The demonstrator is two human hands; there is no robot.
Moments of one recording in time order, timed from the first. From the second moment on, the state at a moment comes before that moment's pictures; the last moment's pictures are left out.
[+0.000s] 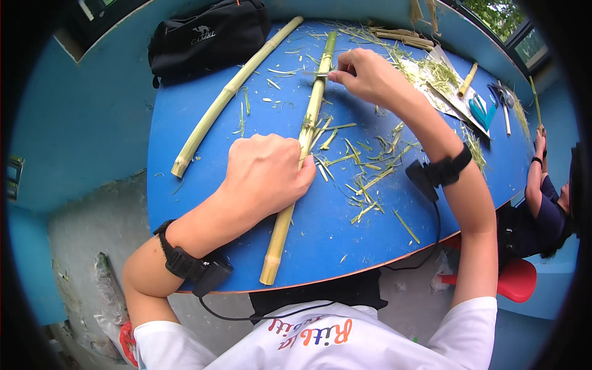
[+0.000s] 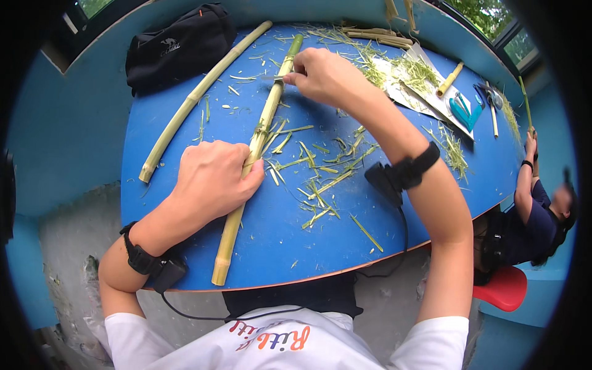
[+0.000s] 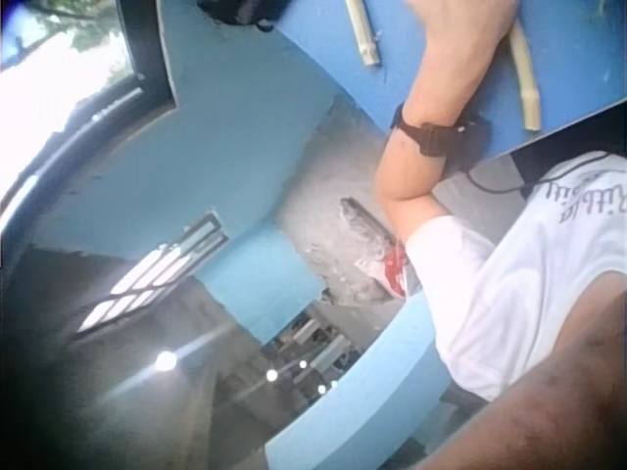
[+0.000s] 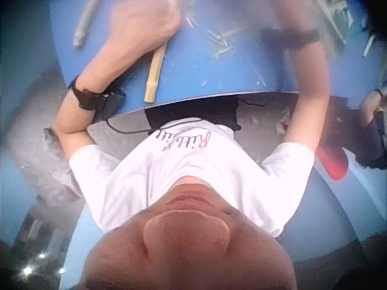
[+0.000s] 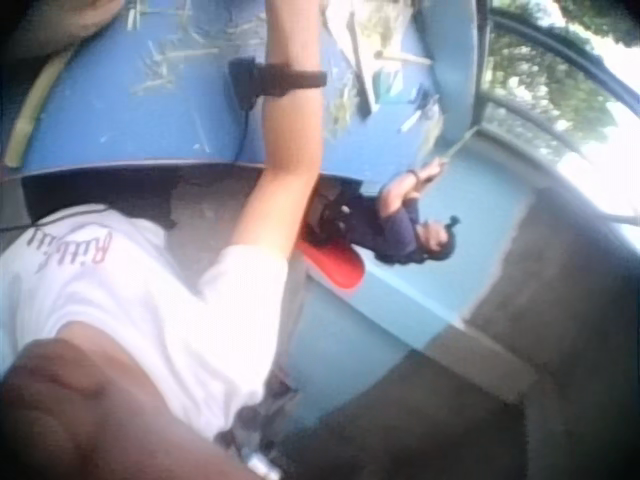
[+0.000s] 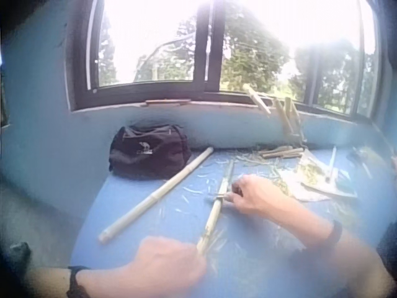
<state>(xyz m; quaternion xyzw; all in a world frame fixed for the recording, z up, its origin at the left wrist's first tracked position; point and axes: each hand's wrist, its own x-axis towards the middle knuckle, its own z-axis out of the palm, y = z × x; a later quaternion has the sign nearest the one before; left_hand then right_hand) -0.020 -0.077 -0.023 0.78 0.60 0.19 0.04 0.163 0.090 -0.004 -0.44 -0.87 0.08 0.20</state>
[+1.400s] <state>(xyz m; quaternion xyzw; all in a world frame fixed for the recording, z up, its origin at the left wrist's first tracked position) -0.022 -0.064 -0.019 0.79 0.59 0.18 0.00 0.173 0.062 -0.016 -0.37 -0.89 0.14 0.23</state>
